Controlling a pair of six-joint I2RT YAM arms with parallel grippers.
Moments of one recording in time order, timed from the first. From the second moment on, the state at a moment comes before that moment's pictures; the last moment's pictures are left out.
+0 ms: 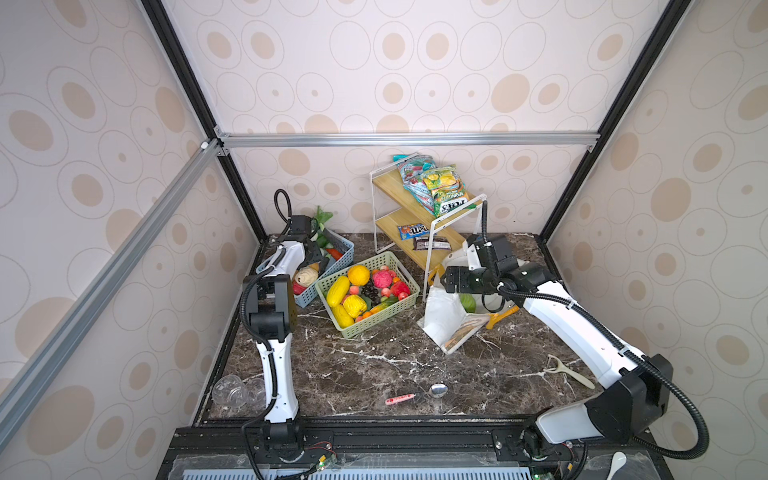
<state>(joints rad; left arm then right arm) 0.04 2.25 1.90 -0.62 -0.17 -0.35 0.45 1.44 1.37 -0.75 -0.05 0.40</state>
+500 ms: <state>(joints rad) 0.04 2.12 1.90 -0.60 -0.17 -0.36 0.45 1.44 1.37 -0.75 -0.05 0.40</state>
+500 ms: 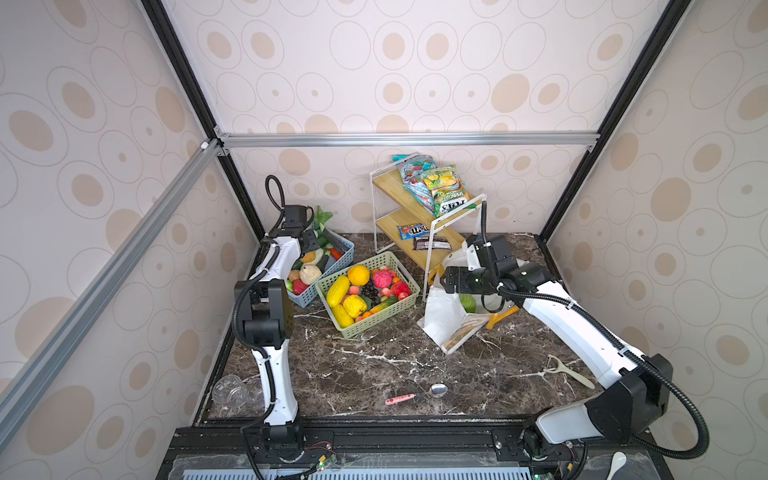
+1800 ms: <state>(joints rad) -0.04 1.64 1.33 -0.22 0.49 -0.77 0.75 1.56 1.29 -0.13 -0.11 0.37</state>
